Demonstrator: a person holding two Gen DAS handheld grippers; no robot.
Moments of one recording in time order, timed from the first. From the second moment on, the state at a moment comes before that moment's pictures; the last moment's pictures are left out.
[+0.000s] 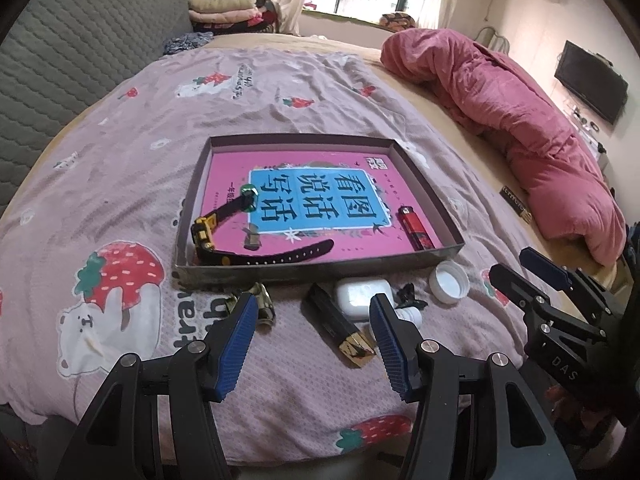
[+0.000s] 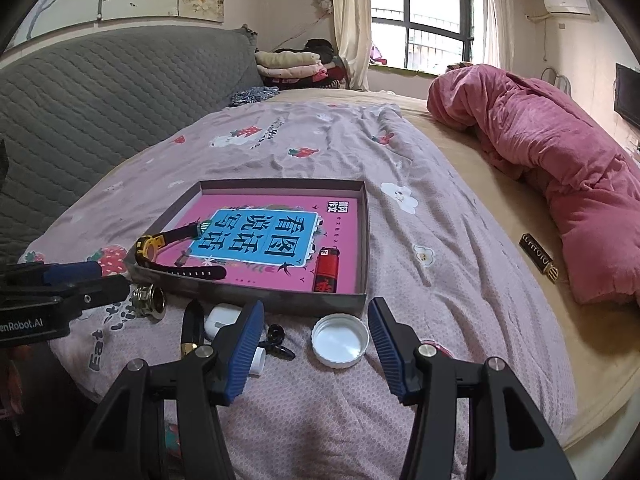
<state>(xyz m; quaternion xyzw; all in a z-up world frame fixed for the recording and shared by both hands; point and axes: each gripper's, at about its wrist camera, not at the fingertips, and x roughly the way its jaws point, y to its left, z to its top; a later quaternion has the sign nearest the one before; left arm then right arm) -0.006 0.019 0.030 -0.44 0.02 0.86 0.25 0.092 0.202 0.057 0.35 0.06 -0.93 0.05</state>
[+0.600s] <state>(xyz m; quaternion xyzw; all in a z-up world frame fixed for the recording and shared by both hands) -0.005 0.026 0.010 -0.48 0.03 0.84 0.26 0.088 0.209 0.039 0.40 0.05 -0.92 0.05</state>
